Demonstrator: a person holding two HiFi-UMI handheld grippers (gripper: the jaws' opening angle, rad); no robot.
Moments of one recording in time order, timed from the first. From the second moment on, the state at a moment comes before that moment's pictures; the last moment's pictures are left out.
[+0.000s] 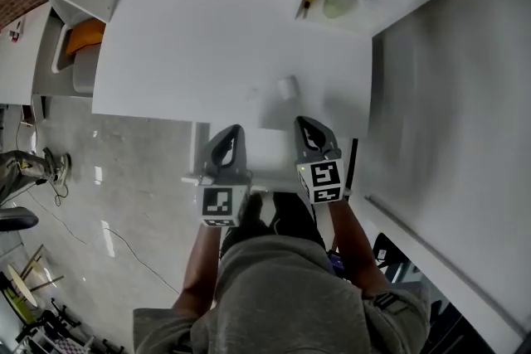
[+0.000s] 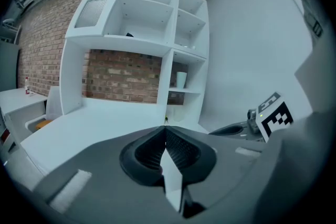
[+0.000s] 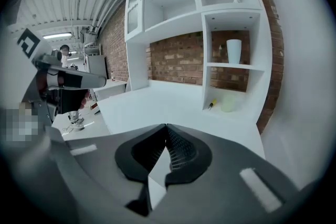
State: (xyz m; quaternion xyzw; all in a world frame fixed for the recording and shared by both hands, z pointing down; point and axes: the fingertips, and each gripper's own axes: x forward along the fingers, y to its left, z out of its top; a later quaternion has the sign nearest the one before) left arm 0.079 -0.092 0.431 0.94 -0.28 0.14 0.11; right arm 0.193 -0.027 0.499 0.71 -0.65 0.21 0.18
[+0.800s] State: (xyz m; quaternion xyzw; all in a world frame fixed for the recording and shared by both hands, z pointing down) left arm 0.075 -0.099 0.514 0.90 -0.36 0.19 0.17; right arm 0.219 -0.080 0.614 0.64 -0.67 0.29 0.23
